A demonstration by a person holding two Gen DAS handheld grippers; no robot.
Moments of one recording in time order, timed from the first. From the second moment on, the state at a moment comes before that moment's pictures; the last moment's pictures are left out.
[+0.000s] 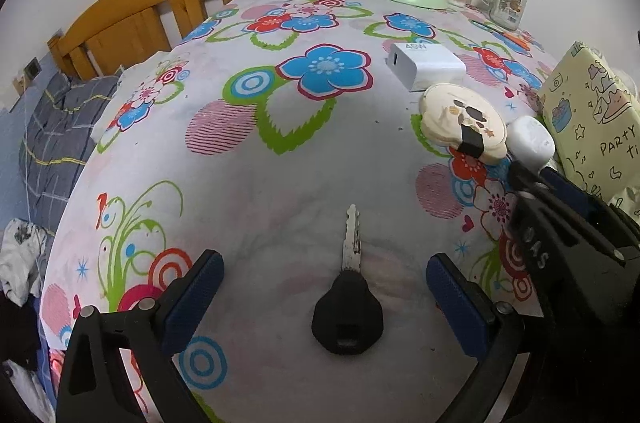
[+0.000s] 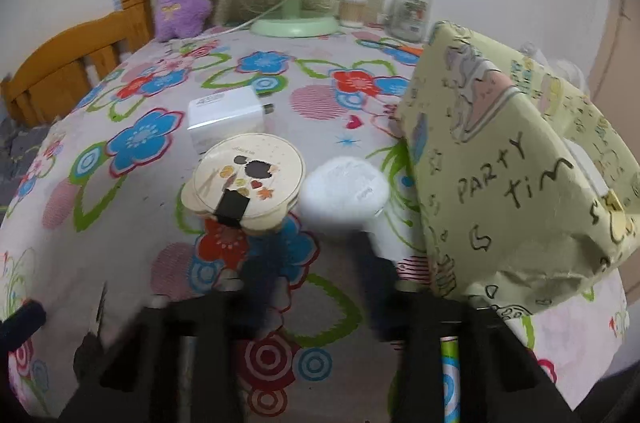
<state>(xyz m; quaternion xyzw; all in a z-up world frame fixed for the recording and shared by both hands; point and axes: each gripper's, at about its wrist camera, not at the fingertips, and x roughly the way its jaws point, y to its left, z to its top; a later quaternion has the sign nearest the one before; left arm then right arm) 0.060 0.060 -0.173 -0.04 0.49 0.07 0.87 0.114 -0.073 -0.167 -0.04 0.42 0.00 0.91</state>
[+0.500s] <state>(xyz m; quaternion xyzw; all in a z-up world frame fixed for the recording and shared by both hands) 0.033 0.051 -0.166 -0.04 0.47 0.05 0.88 0.083 -0.079 -0.161 -0.03 0.42 0.03 0.91</state>
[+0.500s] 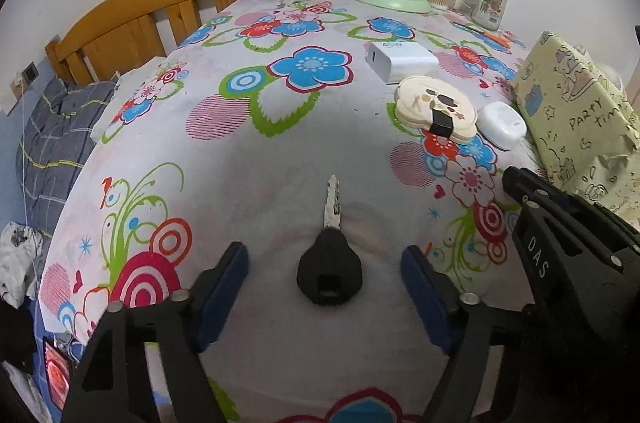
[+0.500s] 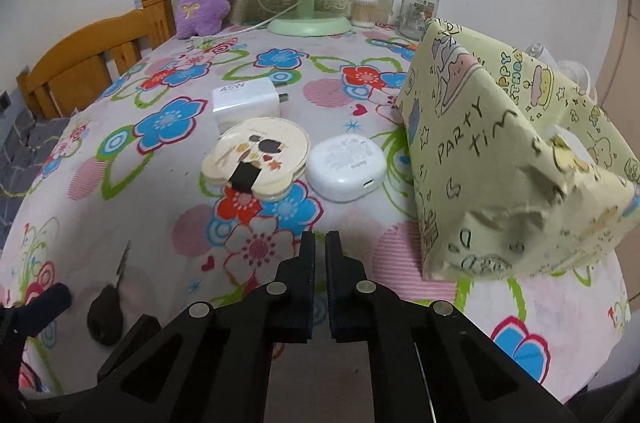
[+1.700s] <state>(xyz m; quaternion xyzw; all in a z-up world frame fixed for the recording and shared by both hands) 0.094 0.044 -0.163 0.00 0.46 0.01 0.89 0.119 -0.081 -0.154 0.03 0.42 -0.02 0.91</state>
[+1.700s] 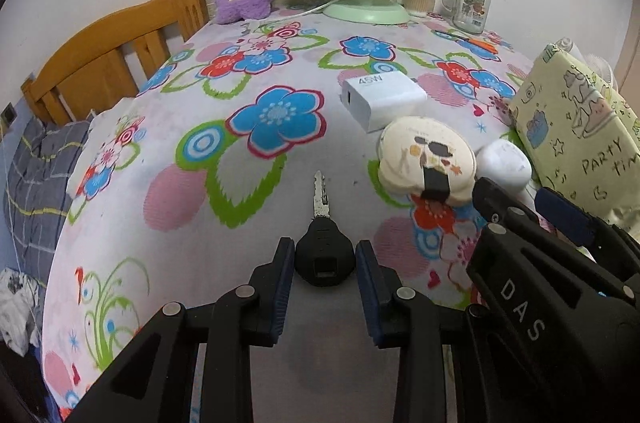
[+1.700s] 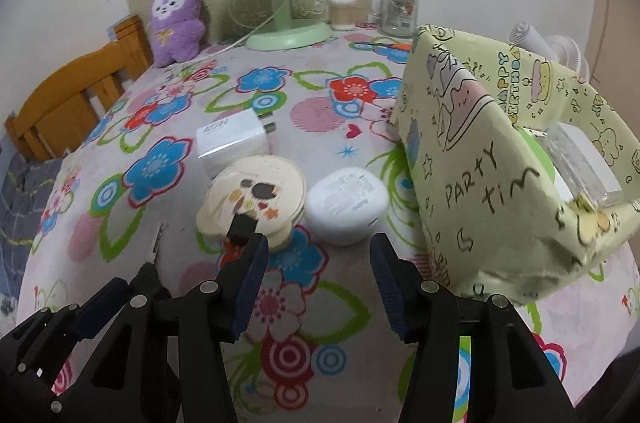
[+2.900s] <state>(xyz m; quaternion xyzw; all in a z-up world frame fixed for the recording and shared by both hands) 0.118 0.033 -0.156 0.02 0.45 -0.02 0.89 0.132 -0.090 -0.151 0.07 0.41 -0.07 0.90</state>
